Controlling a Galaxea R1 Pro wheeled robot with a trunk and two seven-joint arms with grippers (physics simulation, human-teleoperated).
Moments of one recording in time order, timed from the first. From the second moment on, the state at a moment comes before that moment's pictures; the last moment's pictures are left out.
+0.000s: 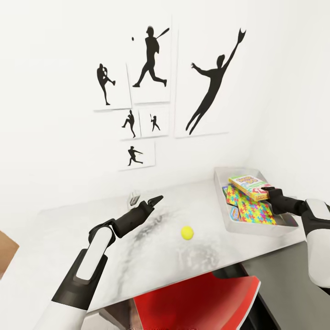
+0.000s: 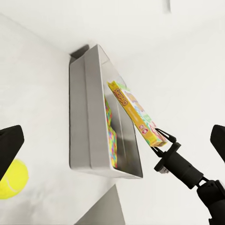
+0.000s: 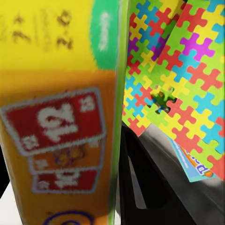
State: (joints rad) left arm -0.52 -0.07 -0.16 -1.38 1.11 0.63 -0.02; right arm -1.05 -0.35 -0.61 -0.54 -0.97 0.69 -0.24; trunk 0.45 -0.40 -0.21
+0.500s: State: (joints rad) left arm -0.52 -0.07 -0.16 -1.38 1.11 0.63 -0.02; right arm -1.05 -0.35 -0.61 -0.55 -0.97 0.69 -0.24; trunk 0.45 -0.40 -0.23
